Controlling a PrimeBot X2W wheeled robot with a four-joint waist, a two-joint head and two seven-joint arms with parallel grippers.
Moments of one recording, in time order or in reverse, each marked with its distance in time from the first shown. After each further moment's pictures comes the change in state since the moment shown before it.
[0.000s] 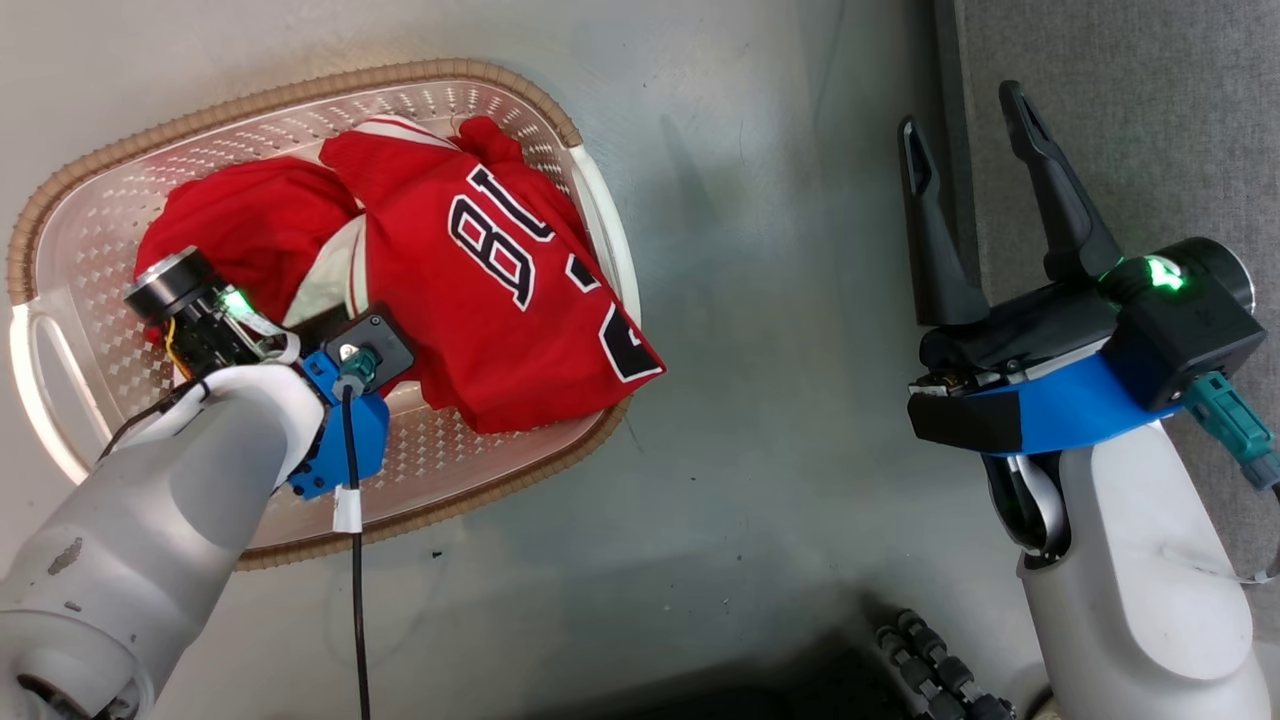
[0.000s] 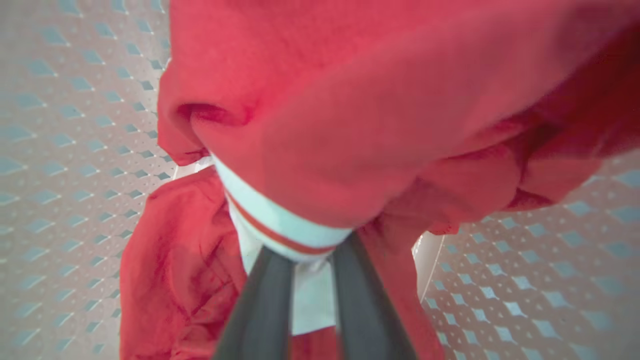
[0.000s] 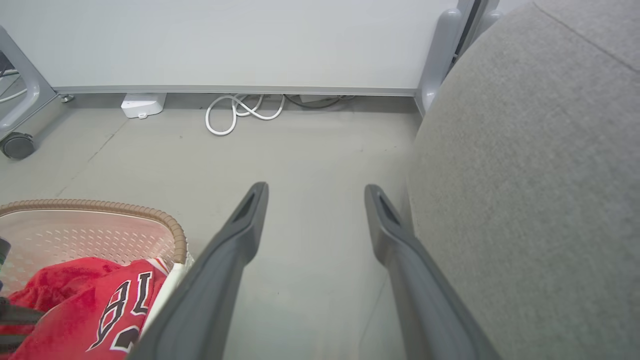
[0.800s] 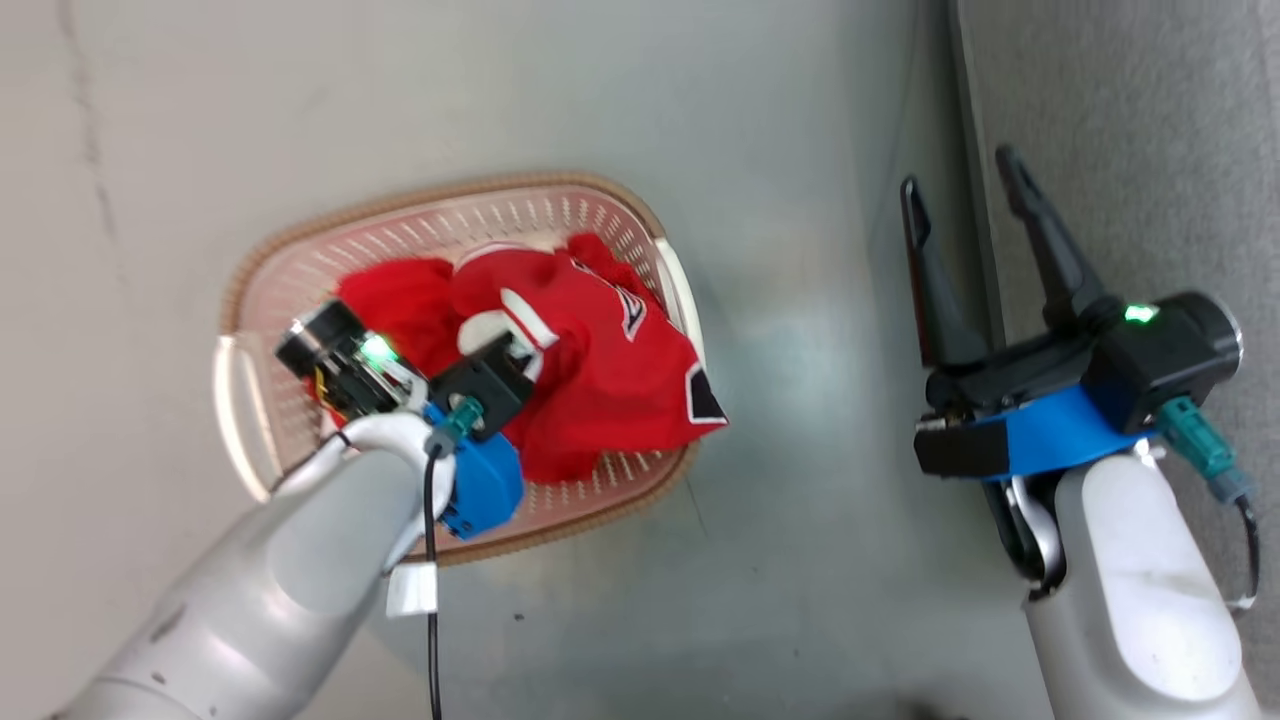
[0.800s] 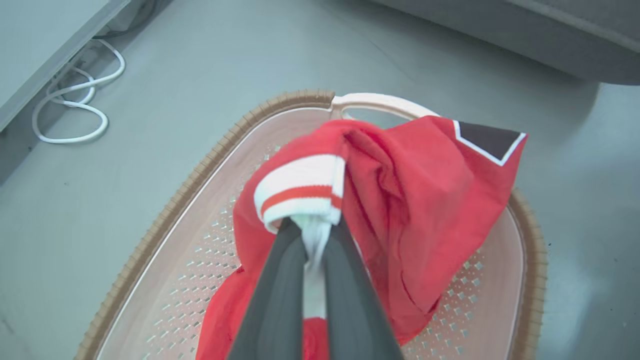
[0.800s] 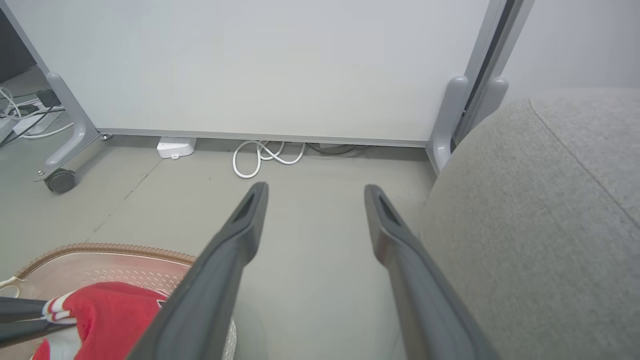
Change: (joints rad) left arm 0.160 -0.058 0.212 -0.301 0.012 0.030 0.000; right arm 0.045 0.000 -0.031 0.064 -0.042 0.000 0.000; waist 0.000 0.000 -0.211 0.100
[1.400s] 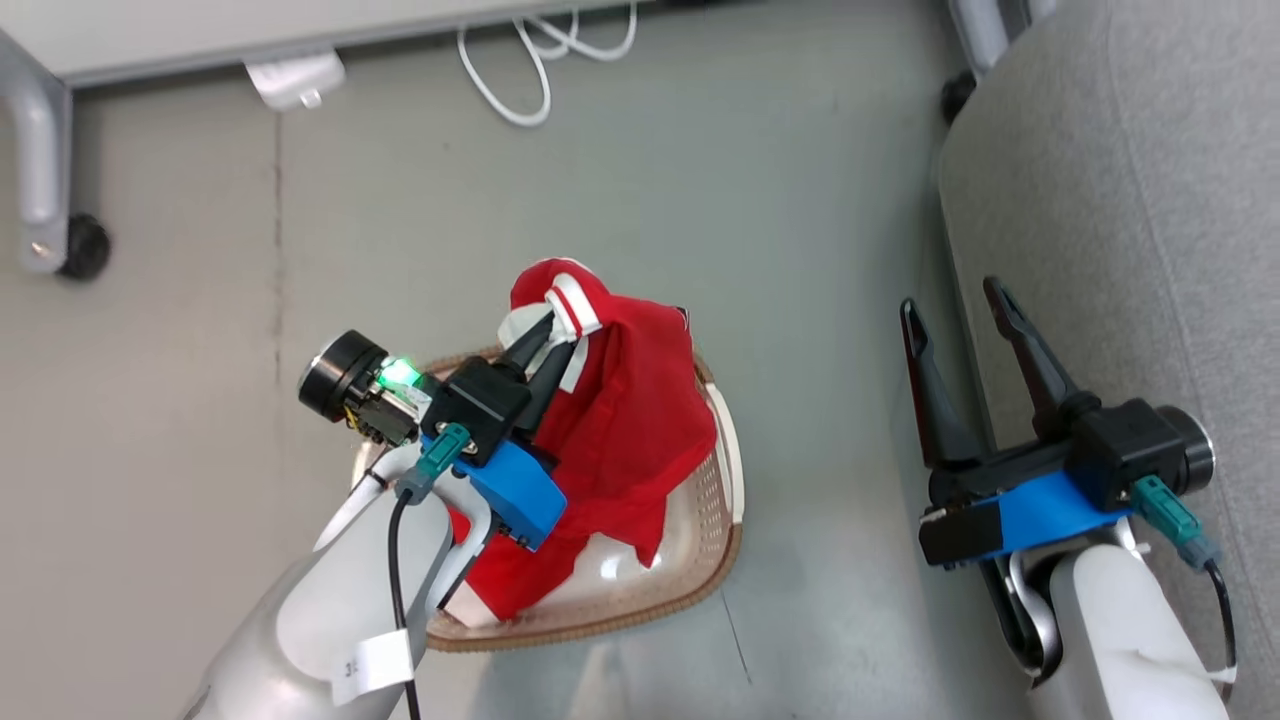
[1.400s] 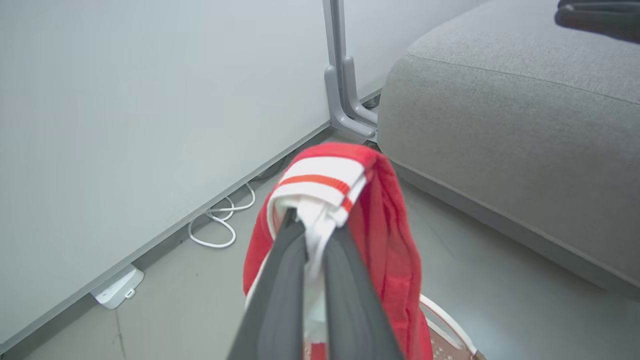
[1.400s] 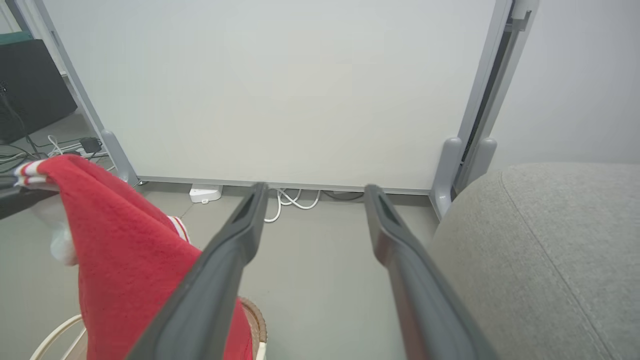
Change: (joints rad) left arm 0.229 -0.060 0.348 -0.307 0.055 0.009 0.000; right arm 0.133 0.000 -0.018 0.063 0.013 0.000 0.000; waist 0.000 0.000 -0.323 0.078
